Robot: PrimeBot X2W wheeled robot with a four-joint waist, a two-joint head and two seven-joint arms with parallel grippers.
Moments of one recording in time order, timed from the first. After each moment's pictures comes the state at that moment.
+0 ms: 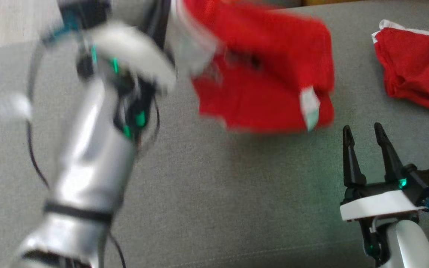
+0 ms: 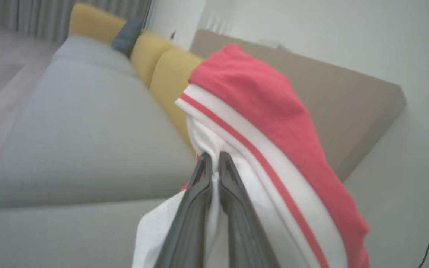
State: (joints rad) left arm -0.83 0.03 -0.38 0.51 -0.69 -0.04 0.01; right arm -0.06 -0.05 0.02 0.11 0.14 0.12 -0.19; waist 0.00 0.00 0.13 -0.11
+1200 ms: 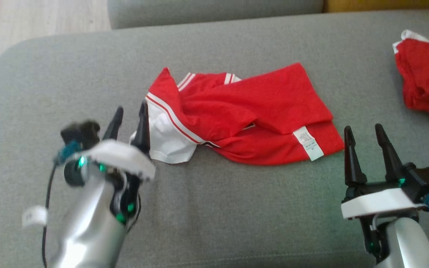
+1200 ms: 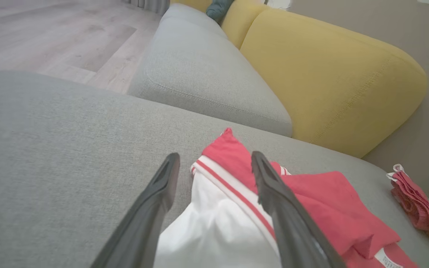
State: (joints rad) left arm -0.47 0.08 -0.37 0.62 -0.62 0.02 -0.25; right arm -0.09 -0.05 0.01 0.19 0.13 0.12 -0.22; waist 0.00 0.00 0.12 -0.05
